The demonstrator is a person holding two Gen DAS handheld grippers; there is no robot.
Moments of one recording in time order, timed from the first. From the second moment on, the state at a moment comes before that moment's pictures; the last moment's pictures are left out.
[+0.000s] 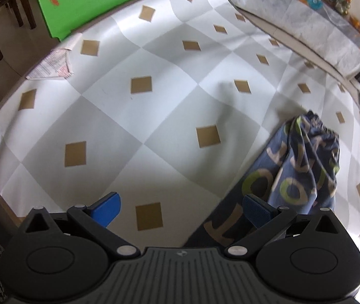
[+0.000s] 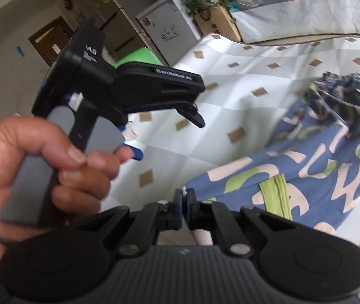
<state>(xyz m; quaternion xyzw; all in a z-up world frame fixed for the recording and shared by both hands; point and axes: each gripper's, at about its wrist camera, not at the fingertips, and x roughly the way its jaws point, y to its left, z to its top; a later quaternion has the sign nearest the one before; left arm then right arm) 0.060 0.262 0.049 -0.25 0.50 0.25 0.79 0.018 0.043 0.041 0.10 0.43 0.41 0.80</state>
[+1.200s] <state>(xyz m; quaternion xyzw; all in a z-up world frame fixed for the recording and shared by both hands) 0.070 0.247 0.028 -0.25 0.53 0.23 0.77 0.017 0.016 -0.019 -0.01 0.51 0.30 0.80</state>
